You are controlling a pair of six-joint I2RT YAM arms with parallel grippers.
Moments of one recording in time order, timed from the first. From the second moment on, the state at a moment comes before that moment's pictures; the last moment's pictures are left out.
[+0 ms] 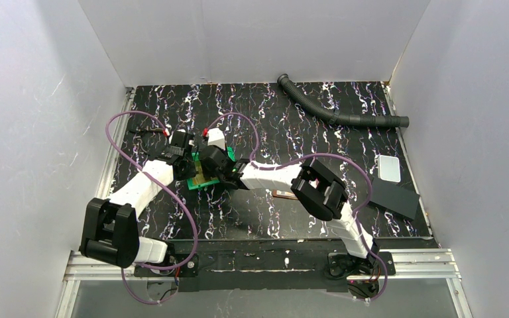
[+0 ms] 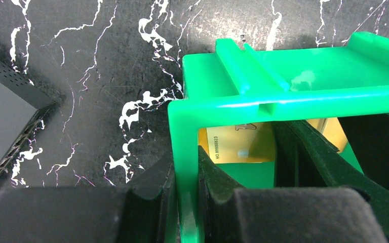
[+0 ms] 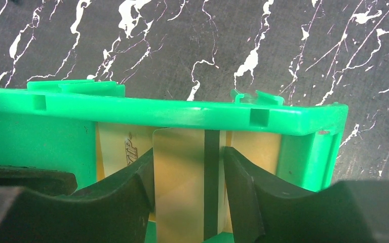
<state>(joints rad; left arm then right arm) -0.27 1.35 0.84 -0.56 -0.26 -0.45 1.11 2.22 1.64 -0.06 0.47 0.51</state>
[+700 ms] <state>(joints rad) -0.28 1.42 0.90 -0.61 -0.27 -0.42 1.07 2.18 1.58 -0.11 0.42 0.42</state>
